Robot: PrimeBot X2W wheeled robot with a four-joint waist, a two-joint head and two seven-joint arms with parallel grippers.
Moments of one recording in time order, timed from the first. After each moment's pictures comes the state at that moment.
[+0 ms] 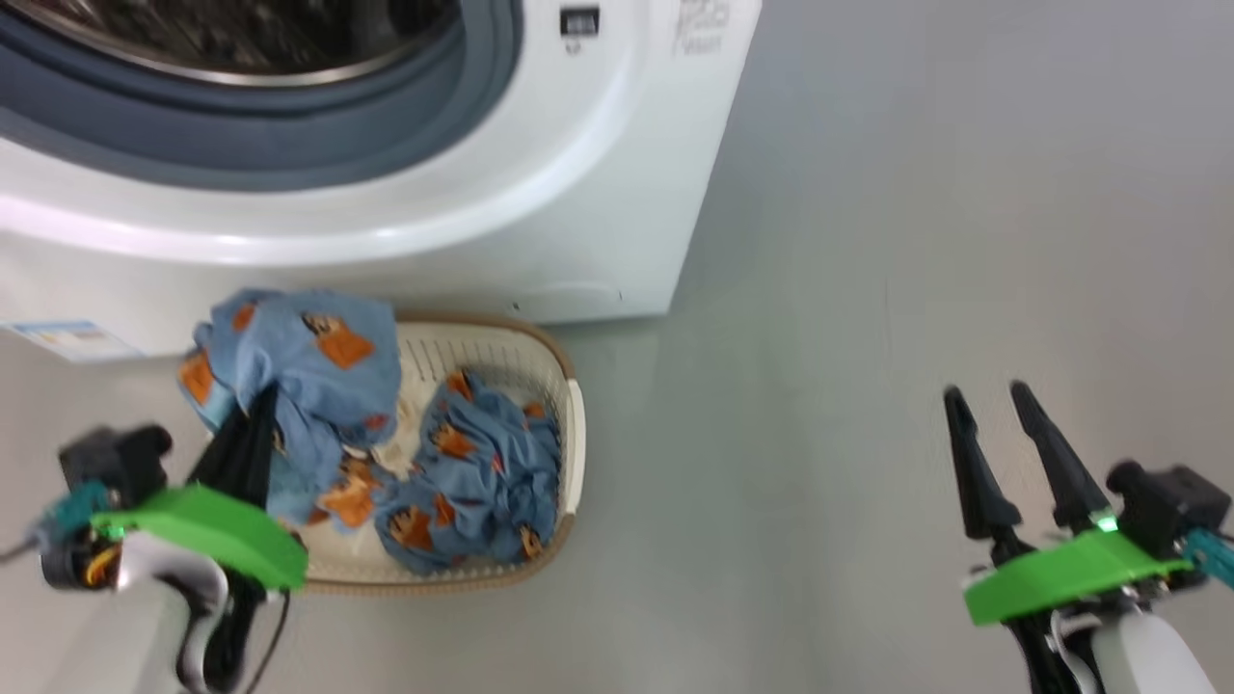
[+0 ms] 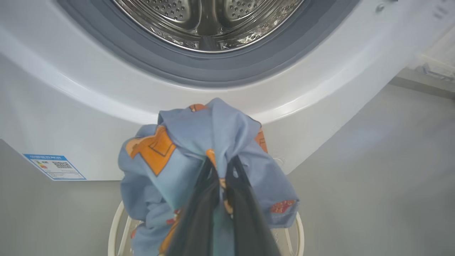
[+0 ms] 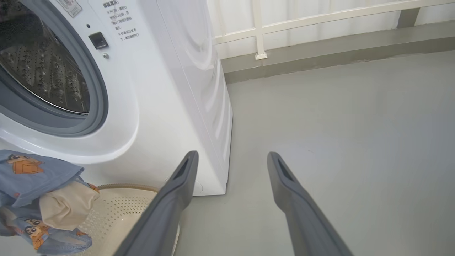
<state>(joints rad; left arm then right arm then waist) -0.47 0.33 -0.38 0.54 -0.69 -0.13 -0.25 -0.20 -0.14 0.02 0.22 0.39 0.13 -0.26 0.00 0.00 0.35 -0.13</state>
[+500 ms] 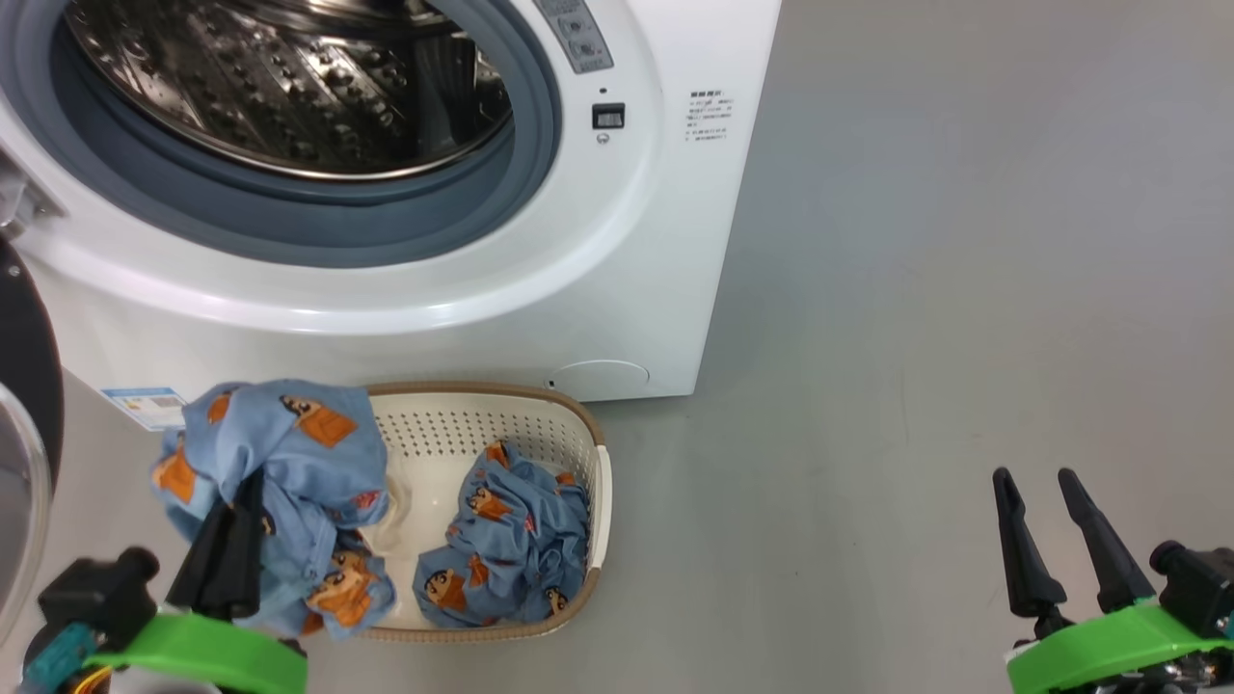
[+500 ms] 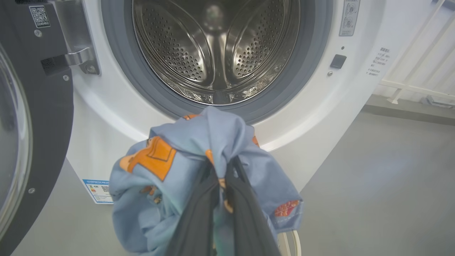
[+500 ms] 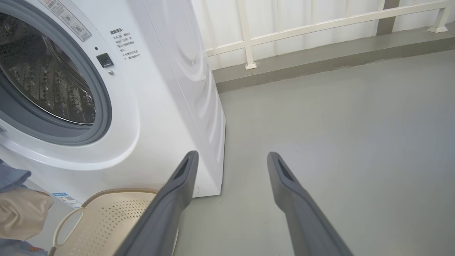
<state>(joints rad) -0.14 0.24 -0.13 0.23 -0.48 -0.13 -0.25 -0.05 -0.16 -0.04 0.22 0.42 0.13 -0.26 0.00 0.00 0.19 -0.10</state>
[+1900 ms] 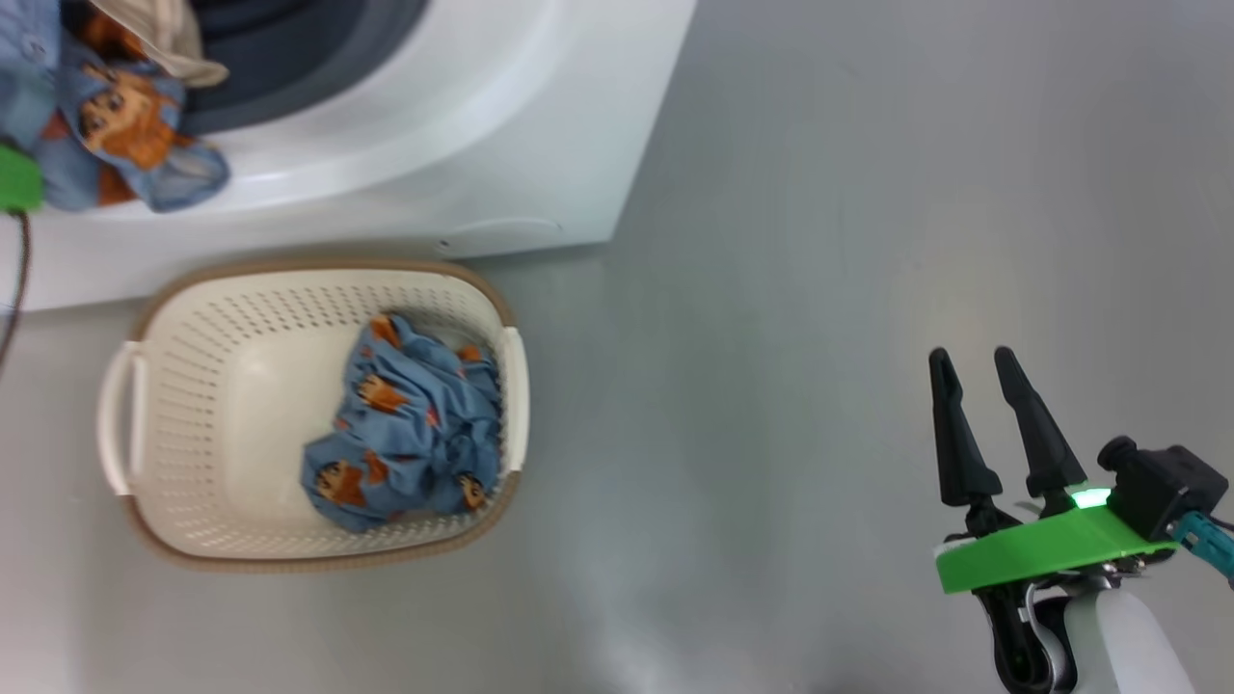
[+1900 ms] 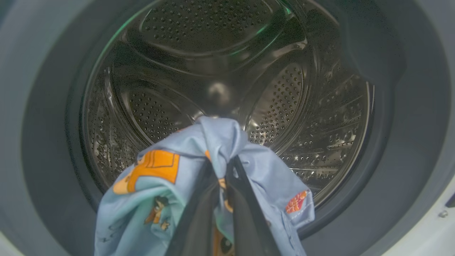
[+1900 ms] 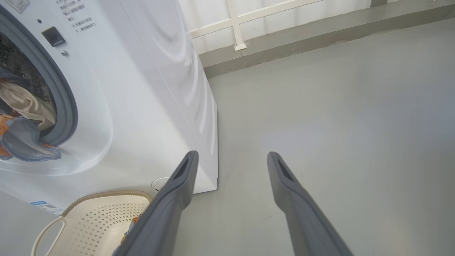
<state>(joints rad) -0.97 0.42 -0.20 0.55 -0.53 -0.13 -0.26 -0.21 -0.06 -0.01 0.16 0.41 0.13 -0.26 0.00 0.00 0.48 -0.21</state>
